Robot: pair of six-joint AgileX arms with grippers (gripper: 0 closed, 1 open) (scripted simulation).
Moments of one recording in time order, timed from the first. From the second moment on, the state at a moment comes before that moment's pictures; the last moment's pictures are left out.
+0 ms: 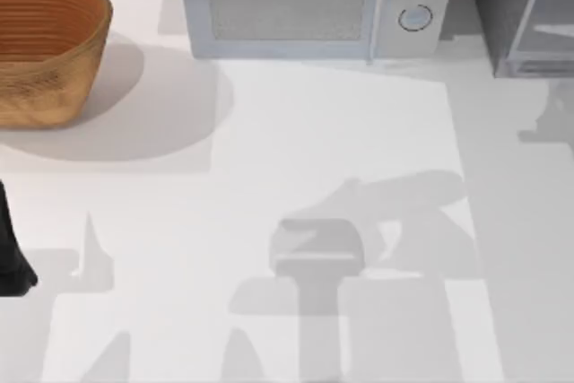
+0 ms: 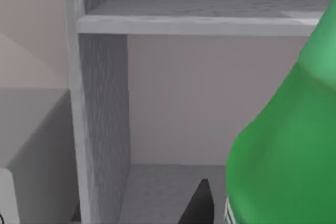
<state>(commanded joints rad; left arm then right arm) 0.00 0.00 0.00 0.00 0.00 0.00 -0.16 1.19 0.58 0.66 -0.15 0.01</state>
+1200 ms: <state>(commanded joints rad) 0.00 0.00 0.00 0.00 0.00 0.00 -0.27 2.14 1.01 1.09 -0.25 0.02</state>
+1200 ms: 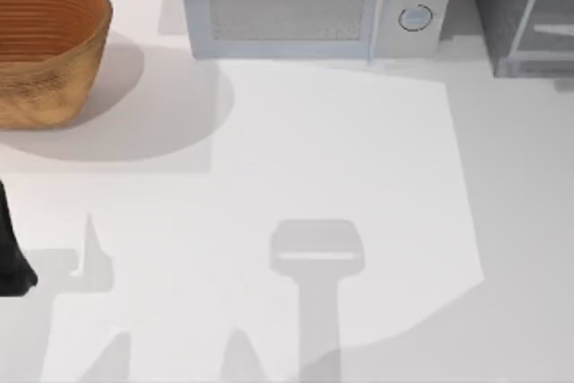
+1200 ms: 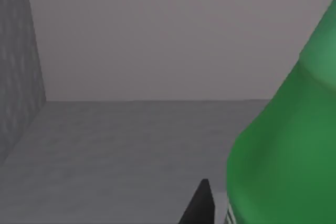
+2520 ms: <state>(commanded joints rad) 0.00 0.00 0.00 0.00 0.00 0.00 -0.23 2.38 1.49 0.88 -0.20 0.01</state>
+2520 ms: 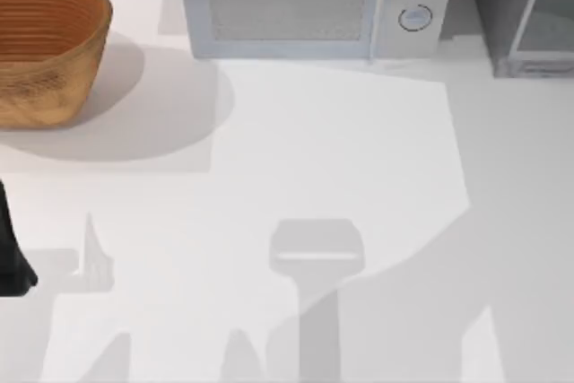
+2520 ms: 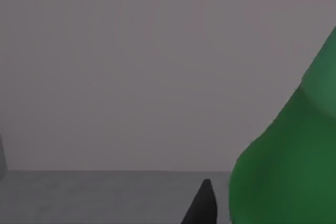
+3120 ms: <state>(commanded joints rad) 0.00 0.00 0.00 0.00 0.00 0.00 -0.23 2.38 1.49 0.88 -0.20 0.01</state>
